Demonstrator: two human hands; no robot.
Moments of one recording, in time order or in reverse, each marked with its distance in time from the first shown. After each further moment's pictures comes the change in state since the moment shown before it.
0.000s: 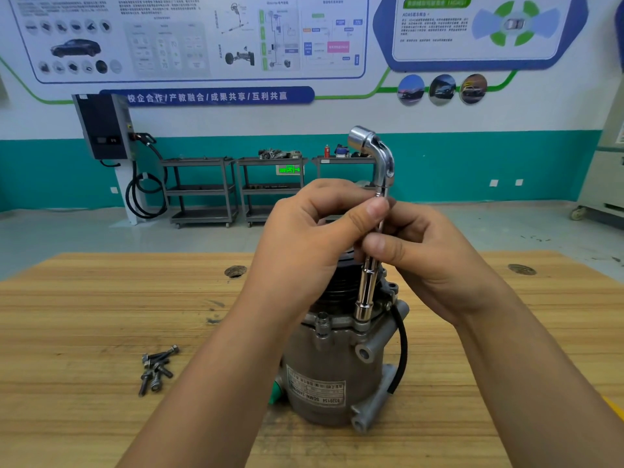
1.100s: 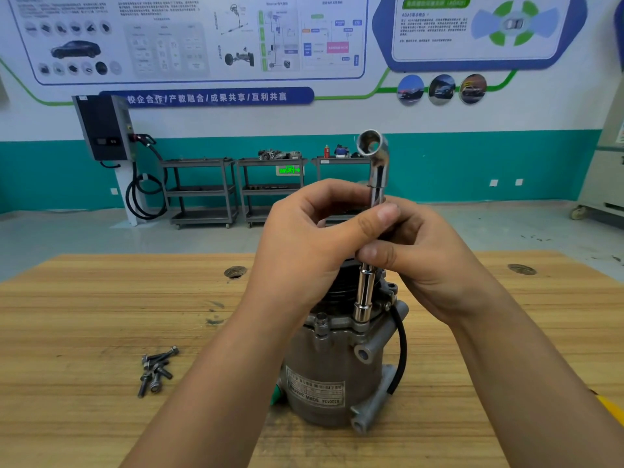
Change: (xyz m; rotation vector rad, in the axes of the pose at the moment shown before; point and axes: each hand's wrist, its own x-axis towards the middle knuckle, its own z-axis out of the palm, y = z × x) left_hand -0.001 -0.003 0.002 -0.082 0.034 -0.009; right_hand 0.000 0.000 0.005 -0.077 0.078 0.035
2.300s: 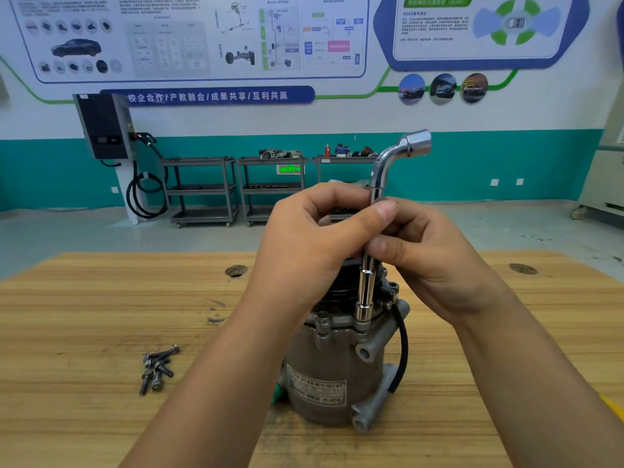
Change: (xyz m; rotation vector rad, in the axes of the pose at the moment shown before) left_hand 0.000 0.000 -0.001 -0.046 -0.060 0.002; right_hand 0.000 0.002 -0.003 0.076 -0.017 -0.013
